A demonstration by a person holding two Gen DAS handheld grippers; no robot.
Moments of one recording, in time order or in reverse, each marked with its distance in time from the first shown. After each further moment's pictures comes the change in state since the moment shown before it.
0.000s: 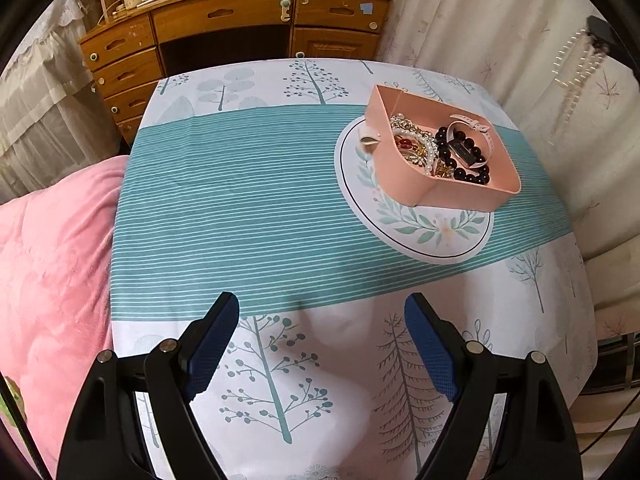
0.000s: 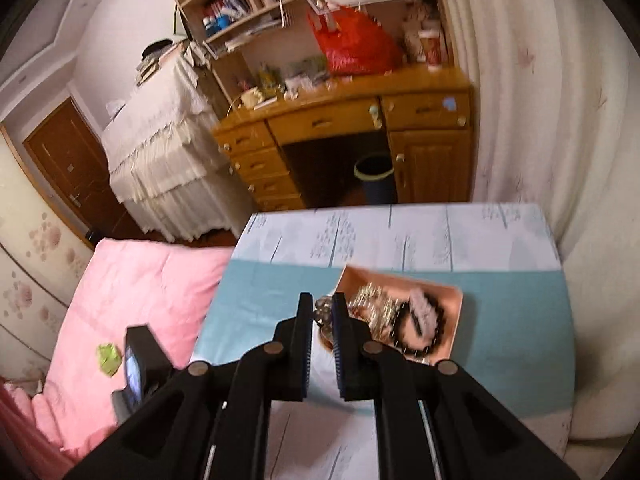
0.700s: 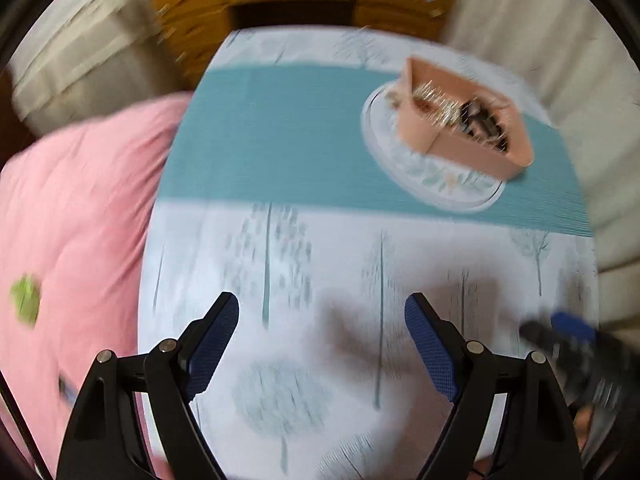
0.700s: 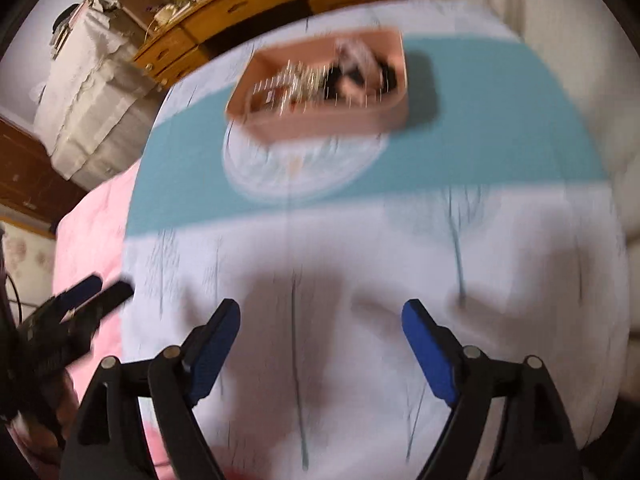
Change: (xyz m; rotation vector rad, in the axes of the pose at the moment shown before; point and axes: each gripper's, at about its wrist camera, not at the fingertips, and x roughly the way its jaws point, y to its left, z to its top) left arm -0.047 -0.049 -0.058 -0.225 0.130 0.198; right arm 0.036 -0.039 -0.197 0.237 0.430 -0.121
